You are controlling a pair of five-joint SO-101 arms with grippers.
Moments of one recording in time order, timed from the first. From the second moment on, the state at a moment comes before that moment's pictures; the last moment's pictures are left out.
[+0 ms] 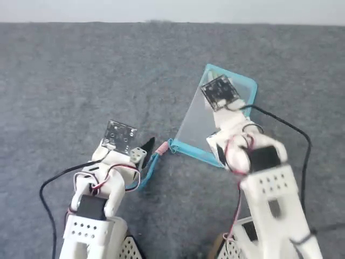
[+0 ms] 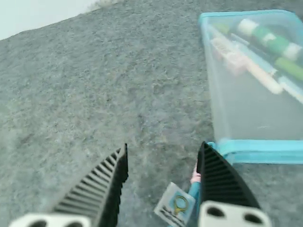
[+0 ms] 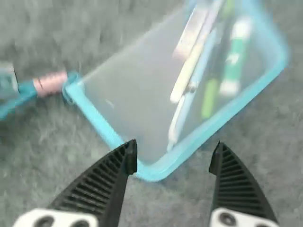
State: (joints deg) left arm 3.3 -83.3 85.8 45.6 -5.1; right arm -18.3 -48.2 43.3 65.8 14.6
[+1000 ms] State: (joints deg) left arm -6.2 -103.1 93.8 50.1 0.0; right arm -8.3 -76.5 74.9 59.4 14.1
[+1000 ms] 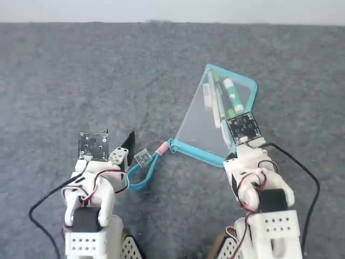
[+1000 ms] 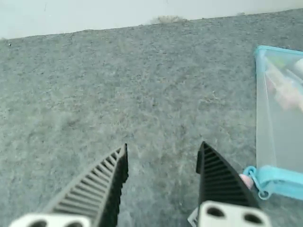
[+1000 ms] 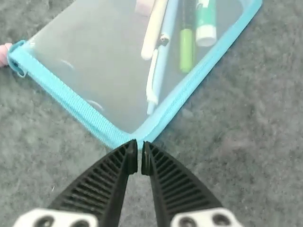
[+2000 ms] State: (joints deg) left arm -32.8 -103.1 97.0 60.1 0.1; right arm -2.1 -102.9 95.2 69.9 14.0
